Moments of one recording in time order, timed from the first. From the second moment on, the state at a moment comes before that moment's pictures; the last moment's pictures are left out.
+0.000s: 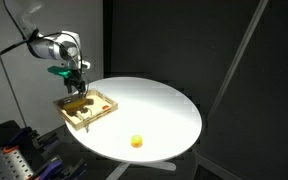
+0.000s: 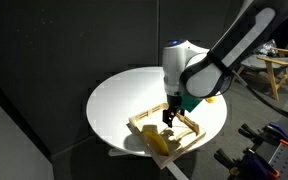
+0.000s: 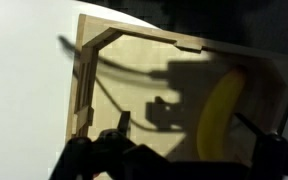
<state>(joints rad) 0.31 0.37 0.10 -2.27 -0.13 2.52 0.40</state>
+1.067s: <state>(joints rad) 0.39 0.52 0.05 -2.14 -0.13 2.53 0.49</state>
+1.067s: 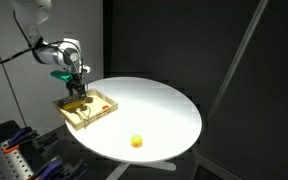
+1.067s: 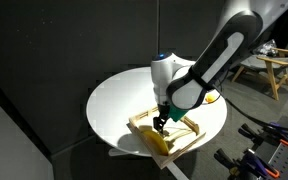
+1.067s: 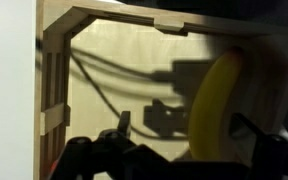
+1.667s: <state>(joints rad) 0.43 0.59 0.03 -2.08 -0.13 2.58 0.49</state>
